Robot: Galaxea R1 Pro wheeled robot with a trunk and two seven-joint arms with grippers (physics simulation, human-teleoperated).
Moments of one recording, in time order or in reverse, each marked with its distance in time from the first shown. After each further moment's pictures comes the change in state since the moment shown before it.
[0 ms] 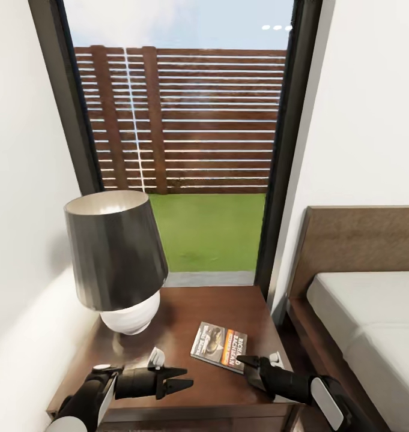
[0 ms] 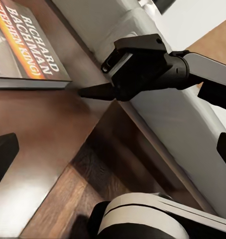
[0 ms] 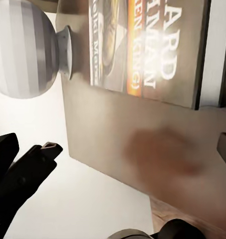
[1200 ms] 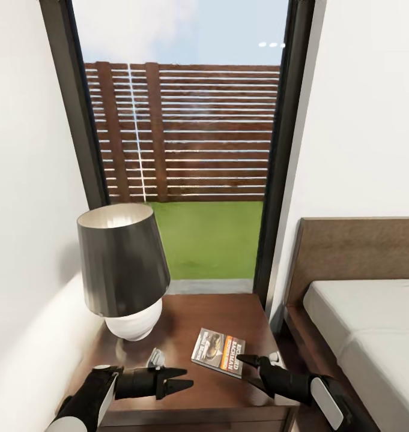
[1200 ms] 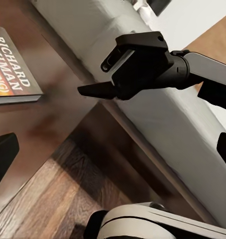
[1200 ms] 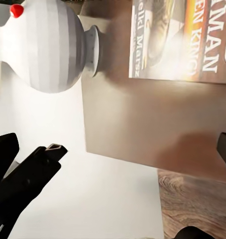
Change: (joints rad) left arm 0.000 0.000 0.000 0.002 0.000 0.000 0.000; right arm 0.000 0.002 -0.003 -0.002 -0.007 0.000 0.004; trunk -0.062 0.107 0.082
